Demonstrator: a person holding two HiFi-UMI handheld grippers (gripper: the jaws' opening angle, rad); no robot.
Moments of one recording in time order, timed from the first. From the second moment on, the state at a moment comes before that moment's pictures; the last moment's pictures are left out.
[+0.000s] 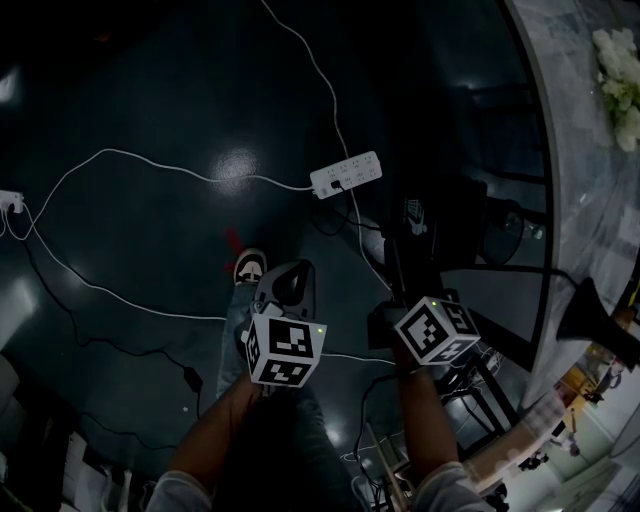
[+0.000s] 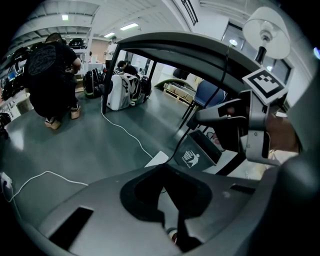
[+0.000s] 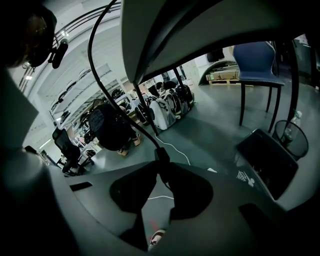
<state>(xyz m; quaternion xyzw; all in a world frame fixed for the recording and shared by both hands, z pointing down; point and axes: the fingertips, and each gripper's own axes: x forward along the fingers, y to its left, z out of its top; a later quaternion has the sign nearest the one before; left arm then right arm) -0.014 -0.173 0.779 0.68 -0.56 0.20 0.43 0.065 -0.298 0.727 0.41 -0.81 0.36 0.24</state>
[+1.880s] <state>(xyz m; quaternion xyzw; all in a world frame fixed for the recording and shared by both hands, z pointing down) -0.009 -0.156 0.786 0.68 -0.56 0.21 0.42 0.089 -0.264 0.746 0.43 -0.77 0.40 0.23</state>
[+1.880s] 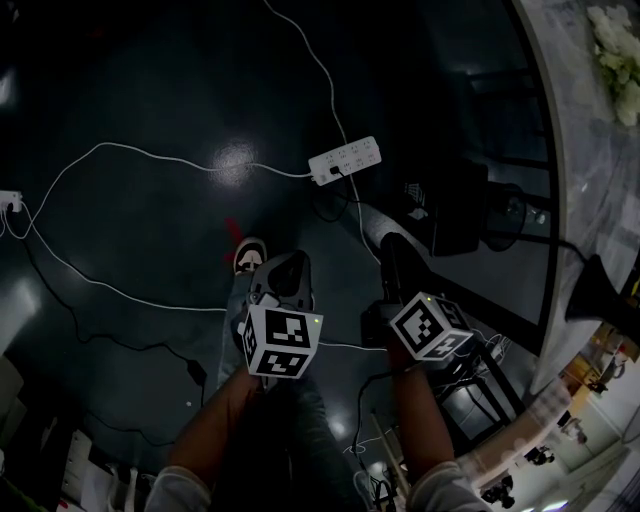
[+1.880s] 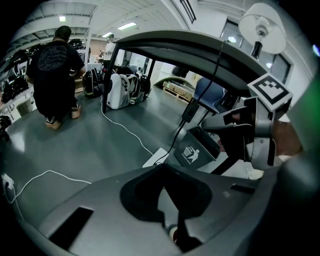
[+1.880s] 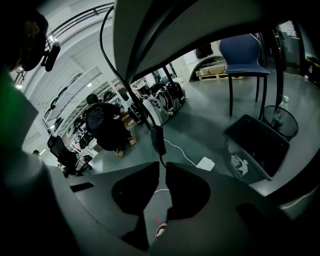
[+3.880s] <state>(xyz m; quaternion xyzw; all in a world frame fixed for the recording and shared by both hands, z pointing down) 0.071 -0.143 0.349 0.75 -0.60 0.11 0.25 0.173 -0.151 0.378 0.48 -0.80 0.34 0.14</state>
